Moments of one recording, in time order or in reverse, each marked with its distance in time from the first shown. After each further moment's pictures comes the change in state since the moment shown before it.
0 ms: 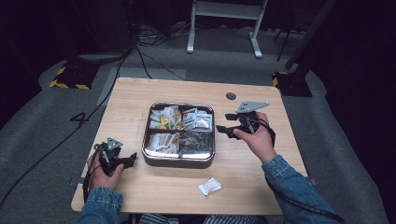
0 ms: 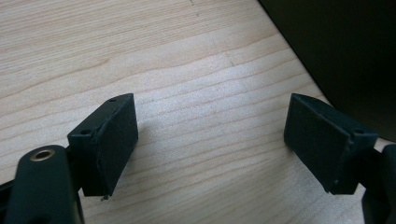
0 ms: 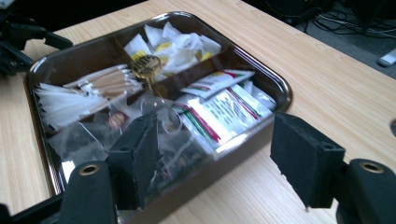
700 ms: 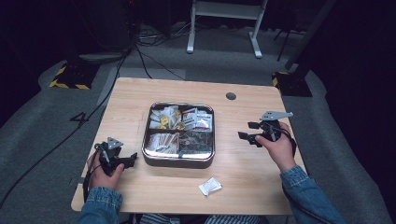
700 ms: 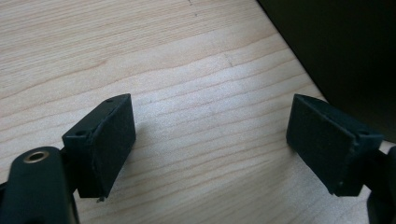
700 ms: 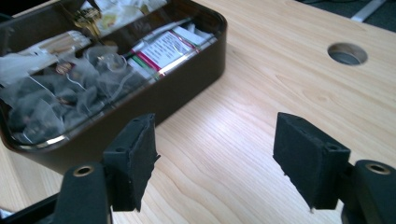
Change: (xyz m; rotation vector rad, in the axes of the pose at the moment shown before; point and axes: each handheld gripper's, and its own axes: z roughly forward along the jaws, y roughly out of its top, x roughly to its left) left arm 0.000 0.002 0.002 0.005 -0.008 0.006; right arm -0.036 -0.062 -0.038 0.026 -0.081 0.131
